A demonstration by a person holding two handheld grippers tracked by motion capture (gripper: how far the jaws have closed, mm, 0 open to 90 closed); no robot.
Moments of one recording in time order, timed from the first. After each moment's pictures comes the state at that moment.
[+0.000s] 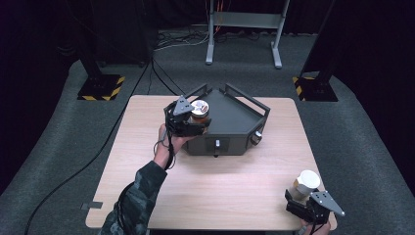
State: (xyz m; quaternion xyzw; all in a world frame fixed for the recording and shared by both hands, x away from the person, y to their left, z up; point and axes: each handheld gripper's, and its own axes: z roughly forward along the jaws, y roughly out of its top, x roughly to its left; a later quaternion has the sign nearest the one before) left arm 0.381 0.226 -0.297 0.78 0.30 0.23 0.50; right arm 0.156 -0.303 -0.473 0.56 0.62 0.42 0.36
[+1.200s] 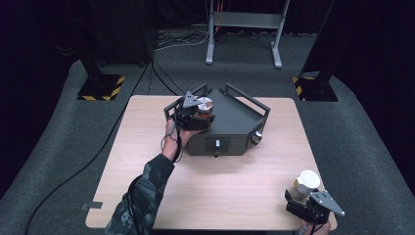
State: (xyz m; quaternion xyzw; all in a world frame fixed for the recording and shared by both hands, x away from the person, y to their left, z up) left arm 0.415 0.205 -0.304 0.79 0.33 0.22 0.48; right arm 0.156 -0.304 -0.473 0.56 0.62 0.42 0.36
